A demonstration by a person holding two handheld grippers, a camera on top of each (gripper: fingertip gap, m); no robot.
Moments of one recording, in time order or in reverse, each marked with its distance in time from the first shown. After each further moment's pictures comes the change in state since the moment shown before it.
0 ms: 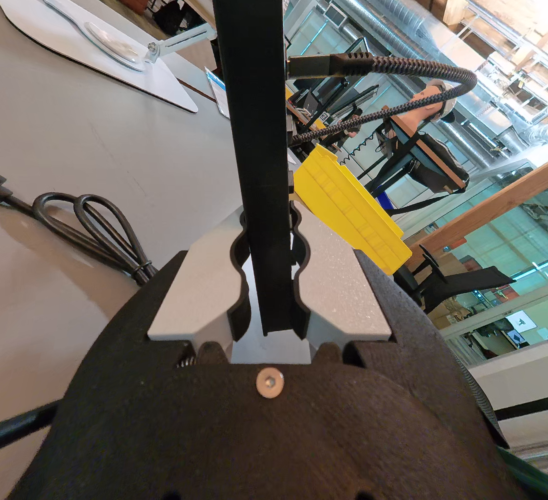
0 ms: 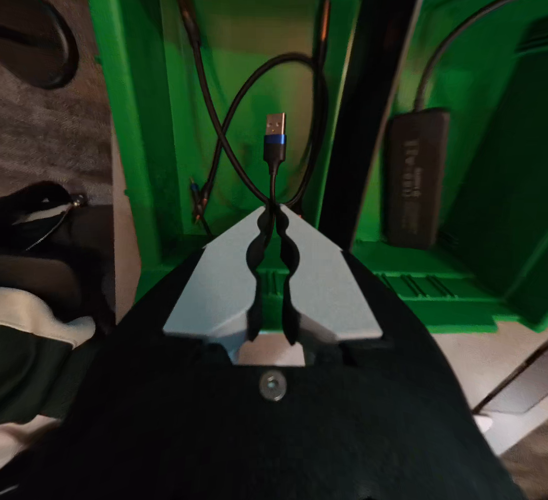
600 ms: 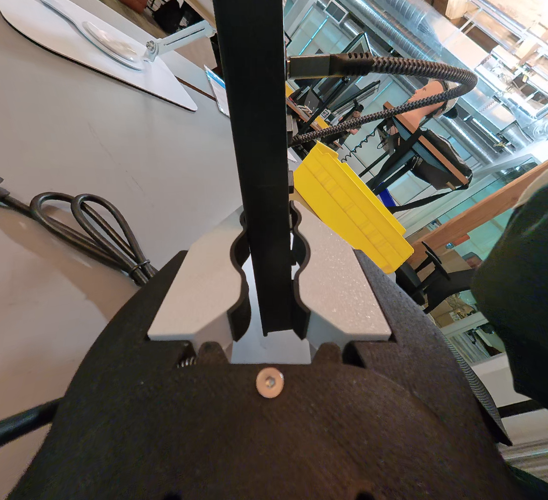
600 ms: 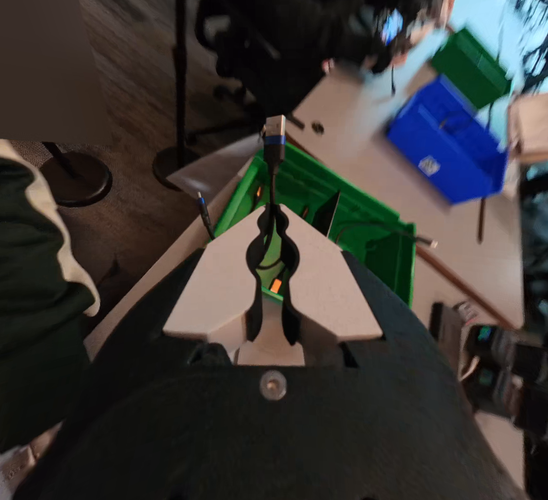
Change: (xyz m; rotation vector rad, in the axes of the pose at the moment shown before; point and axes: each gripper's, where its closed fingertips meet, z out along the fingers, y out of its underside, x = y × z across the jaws) left arm 0.001 0.002 0.000 -0.008 -0.002 0.012; right arm -0.068 0.011 -0.176 0.866 0.133 -0.447
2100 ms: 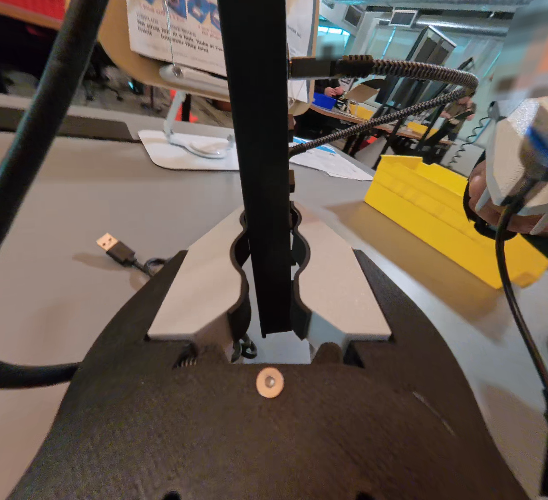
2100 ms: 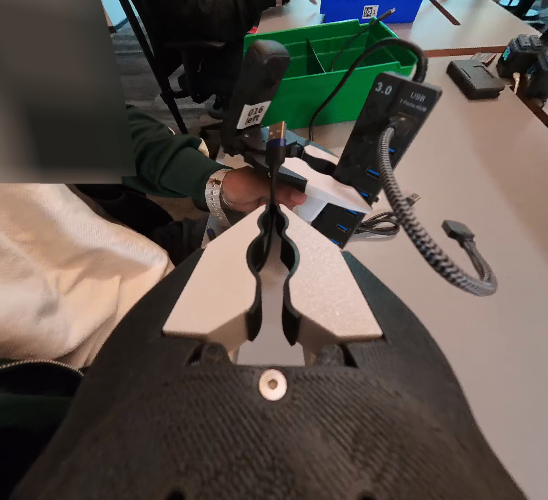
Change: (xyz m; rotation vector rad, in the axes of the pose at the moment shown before) left arm 0.002 -0.033 -0.027 0.156 -0.277 0.432; right arm -0.143 0.173 -0.243 0.103 0.210 0.659
